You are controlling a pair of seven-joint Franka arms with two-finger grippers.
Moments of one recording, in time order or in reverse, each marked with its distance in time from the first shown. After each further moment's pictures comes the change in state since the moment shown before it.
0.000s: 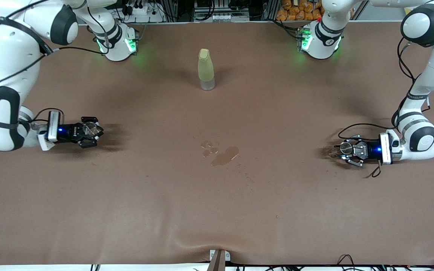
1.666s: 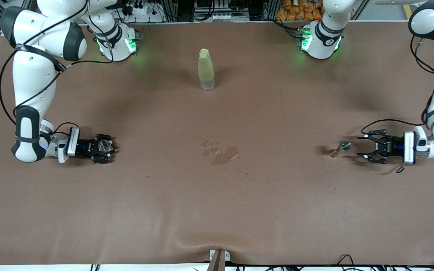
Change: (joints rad) left arm 0.093 -0.037 0.006 0.148 0.257 -0.090 -0.238; right arm -0.035 0.143 0.088 0.115 0.098 0.230 -0.026
